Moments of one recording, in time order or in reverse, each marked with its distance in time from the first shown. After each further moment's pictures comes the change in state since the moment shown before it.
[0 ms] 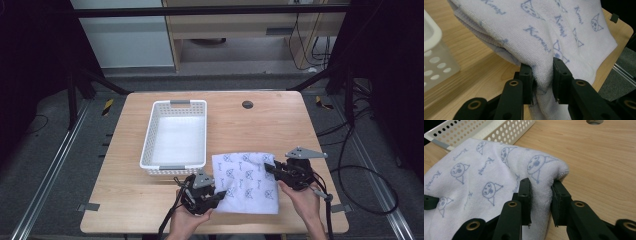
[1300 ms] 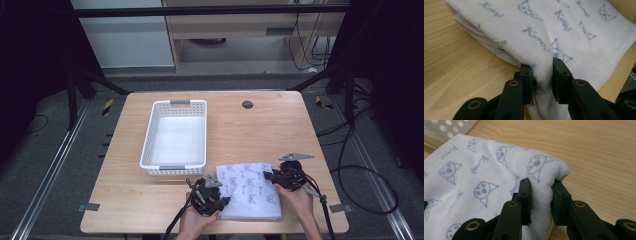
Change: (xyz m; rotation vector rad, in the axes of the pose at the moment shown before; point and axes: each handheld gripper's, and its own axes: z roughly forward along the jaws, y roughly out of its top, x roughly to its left) left arm 0.007 -0.022 0.049 0.126 -0.019 -0.049; right arm -0.028 -0.036 0.047 0.160 -0.009 0.076
